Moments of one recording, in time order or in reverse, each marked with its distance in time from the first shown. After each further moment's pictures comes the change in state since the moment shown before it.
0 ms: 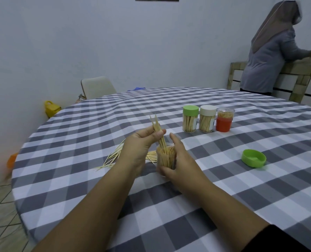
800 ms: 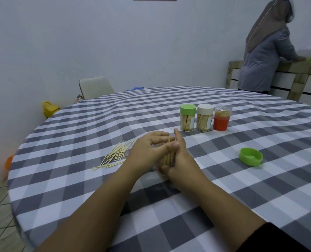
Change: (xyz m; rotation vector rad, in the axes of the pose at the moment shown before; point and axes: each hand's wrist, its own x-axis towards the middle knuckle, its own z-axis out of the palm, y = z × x) left_hand 0.003 -0.014 0.002 0.543 -0.140 0.167; right_hand -0.001 -0.004 -0.006 -0.034 0.006 0.042
